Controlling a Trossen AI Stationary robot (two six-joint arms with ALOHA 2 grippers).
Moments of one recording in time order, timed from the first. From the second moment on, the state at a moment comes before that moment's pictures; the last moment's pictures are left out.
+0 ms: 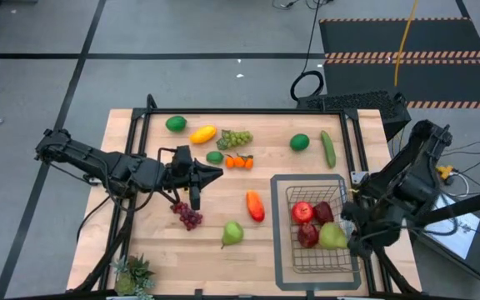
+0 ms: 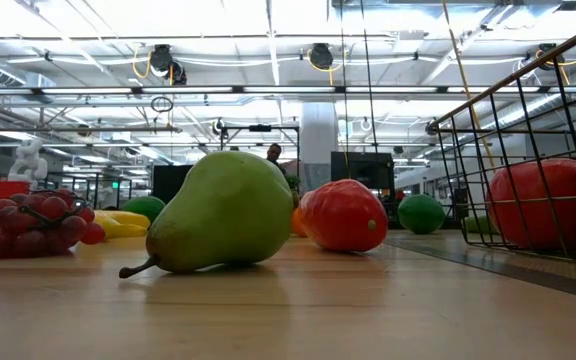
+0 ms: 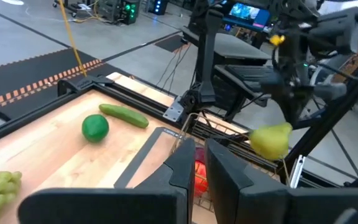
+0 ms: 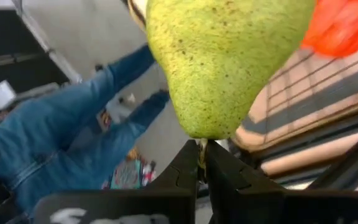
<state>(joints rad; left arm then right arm) -0.34 1.19 1.14 -0.16 -0.53 -0.45 0.89 1.13 1.23 -1.09 -0.16 1.69</state>
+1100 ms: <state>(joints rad) -0.34 1.19 1.14 -0.17 -0.55 -0.45 0.71 1.17 0.76 -0.44 -0.36 1.65</state>
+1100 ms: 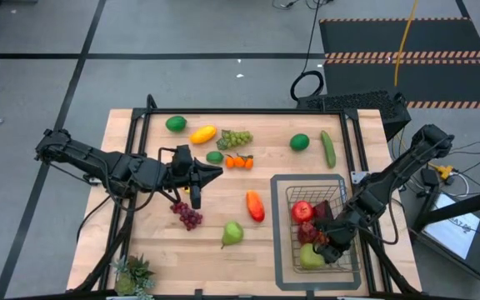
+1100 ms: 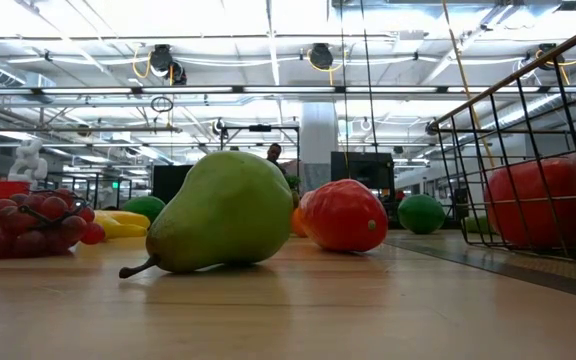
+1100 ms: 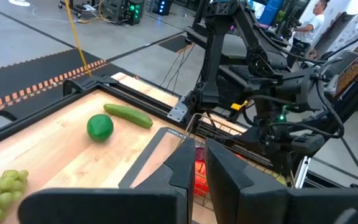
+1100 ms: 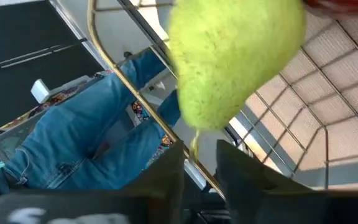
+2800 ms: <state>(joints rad) -0.64 1.72 1.14 -0.28 -0.19 -0.95 0.46 0.73 0.76 -0.11 0.29 1.02</state>
